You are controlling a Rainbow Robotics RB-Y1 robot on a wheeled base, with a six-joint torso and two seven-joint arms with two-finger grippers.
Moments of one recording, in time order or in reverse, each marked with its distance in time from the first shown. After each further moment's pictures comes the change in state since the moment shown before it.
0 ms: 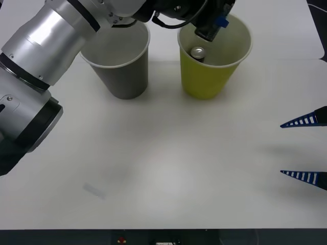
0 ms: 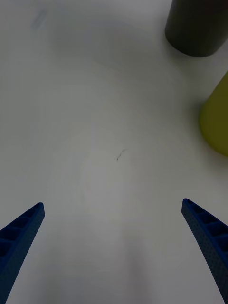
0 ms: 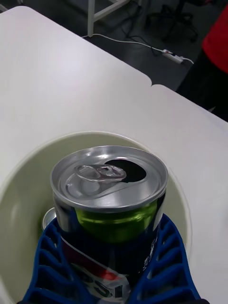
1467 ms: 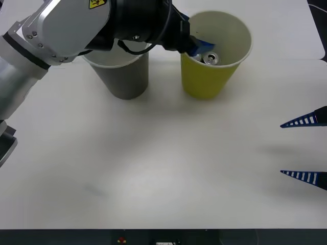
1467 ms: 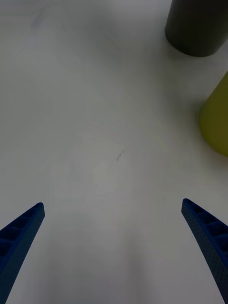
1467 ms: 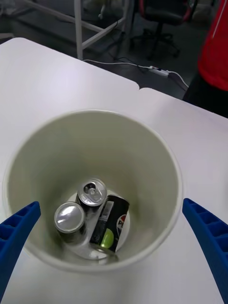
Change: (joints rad) right arm 0.000 0.000 0.000 0.000 0.000 0.000 0.000; left arm 0.307 0.238 0.028 -0.428 0.146 0.080 -0.131
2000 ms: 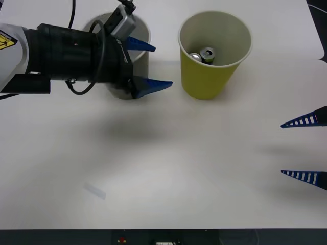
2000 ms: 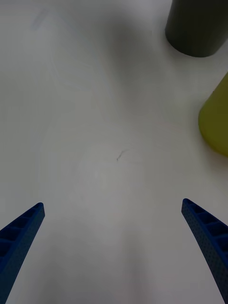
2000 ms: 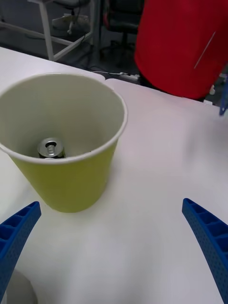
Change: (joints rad) right arm 0.000 0.000 0.000 0.000 0.000 0.000 0.000; left arm 0.390 0.261 0.161 -0.300 0.353 0.000 -0.344
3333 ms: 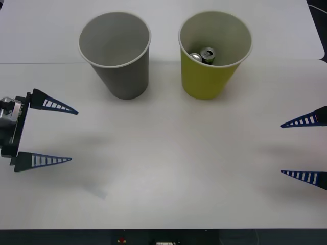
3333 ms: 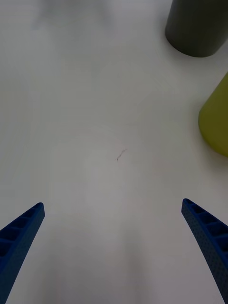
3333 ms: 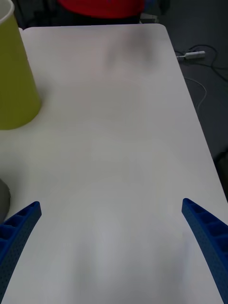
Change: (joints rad) right arm 0.000 0.000 0.000 0.000 0.000 0.000 0.000; left arm 0.538 0.204 0.432 0.137 0.412 -0.475 -0.893
